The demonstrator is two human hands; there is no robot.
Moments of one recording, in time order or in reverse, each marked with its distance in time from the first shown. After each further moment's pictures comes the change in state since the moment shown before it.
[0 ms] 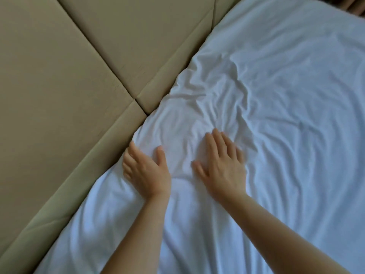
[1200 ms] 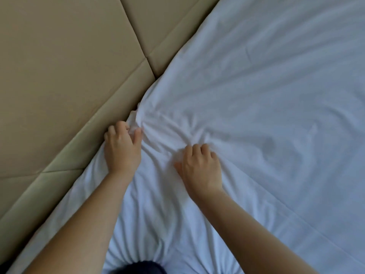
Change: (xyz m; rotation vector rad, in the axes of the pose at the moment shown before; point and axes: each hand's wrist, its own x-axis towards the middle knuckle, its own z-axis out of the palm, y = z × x) left_hand 0.019 -0.075 -0.057 0.089 -0.199 0.200; right_hand -0.070 -0.066 -0.003 -0.108 -0.181 -0.123
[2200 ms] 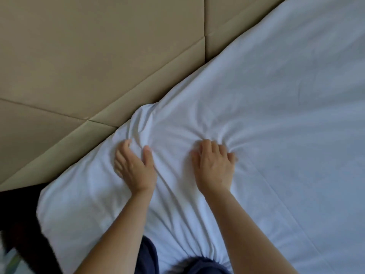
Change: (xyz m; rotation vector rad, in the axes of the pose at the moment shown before) left_hand -0.108 -0.046 0.016 -0.086 0.292 -0.508; right_hand -0.013 -0.009 0.018 0.125 -0.047 -0.022
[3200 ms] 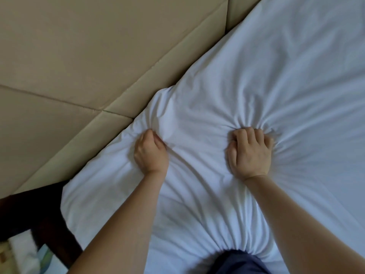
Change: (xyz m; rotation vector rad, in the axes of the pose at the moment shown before) left_hand 0.033 -0.012 -0.001 0.085 -0.022 0.195; right_hand -0.002 0.035 0.042 0.031 0.252 -0.187
